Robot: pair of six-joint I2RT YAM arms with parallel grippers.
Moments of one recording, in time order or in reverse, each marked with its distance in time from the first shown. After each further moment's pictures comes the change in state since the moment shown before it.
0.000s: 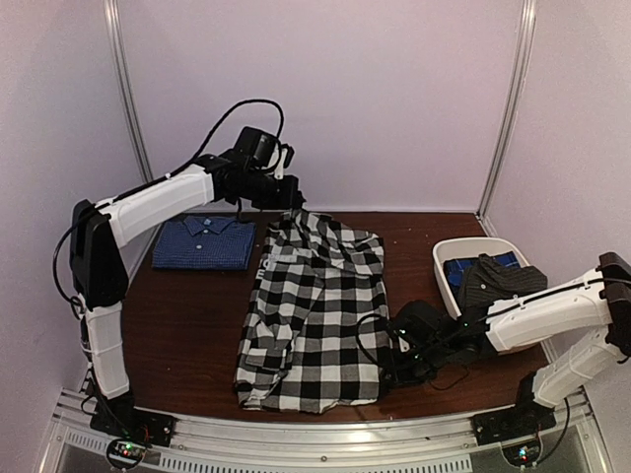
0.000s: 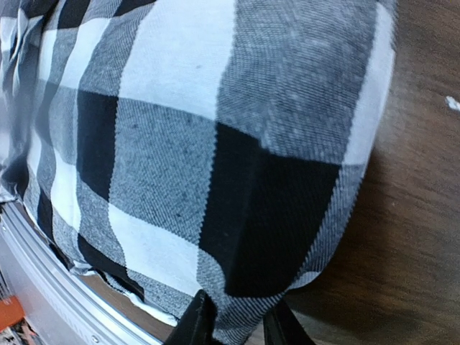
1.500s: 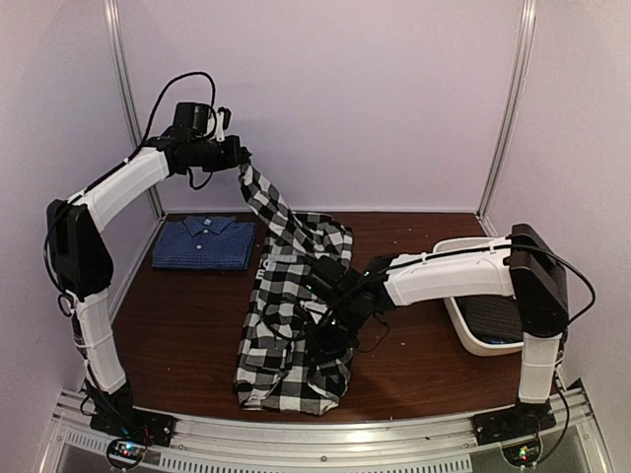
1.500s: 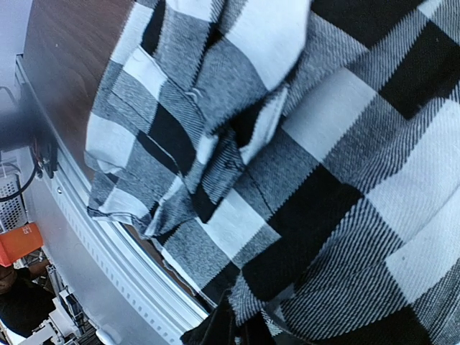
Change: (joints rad) left arm 0.302 -0.030 0.087 0.113 0.117 0.046; right arm 0.011 0.560 0.788 -0.323 -0.299 -0.293
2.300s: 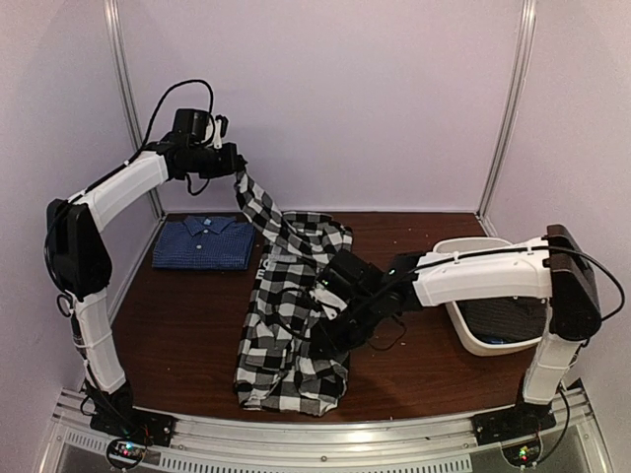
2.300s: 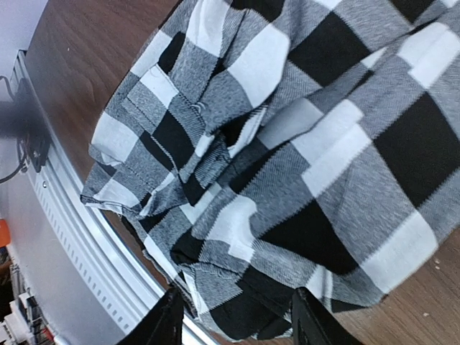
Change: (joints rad) left arm 0.017 -0.007 -0.045 -0.002 -0.021 0.008; right arm 0.012 -0.101 -0.047 0.030 0.126 -0.109
